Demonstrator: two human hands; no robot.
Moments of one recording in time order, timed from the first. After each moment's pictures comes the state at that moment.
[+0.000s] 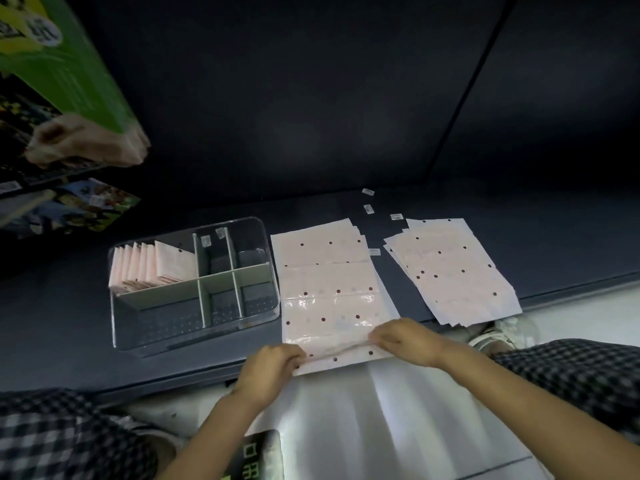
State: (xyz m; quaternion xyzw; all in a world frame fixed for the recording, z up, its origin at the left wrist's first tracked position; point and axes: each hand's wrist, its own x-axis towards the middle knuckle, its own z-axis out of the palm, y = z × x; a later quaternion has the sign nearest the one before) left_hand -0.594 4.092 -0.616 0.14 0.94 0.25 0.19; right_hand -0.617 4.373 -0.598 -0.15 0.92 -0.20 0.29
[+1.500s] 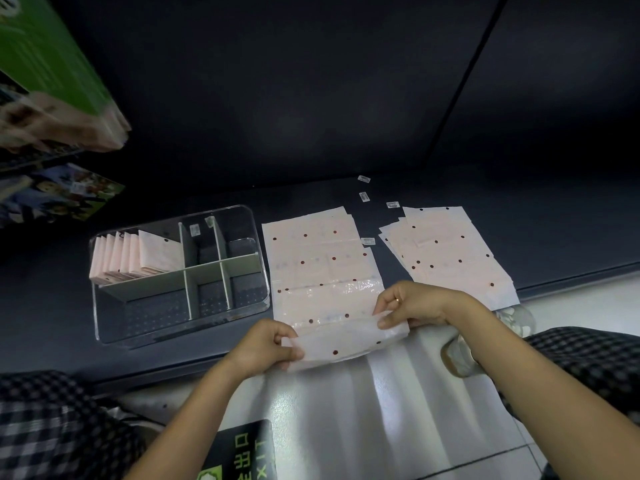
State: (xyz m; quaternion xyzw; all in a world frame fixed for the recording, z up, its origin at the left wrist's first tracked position) left_hand -0.615 4.102 -0.594 -0.01 0.78 0.52 0.35; right_hand -0.654 4.393 -0.564 0.07 0.76 -0.46 0.44
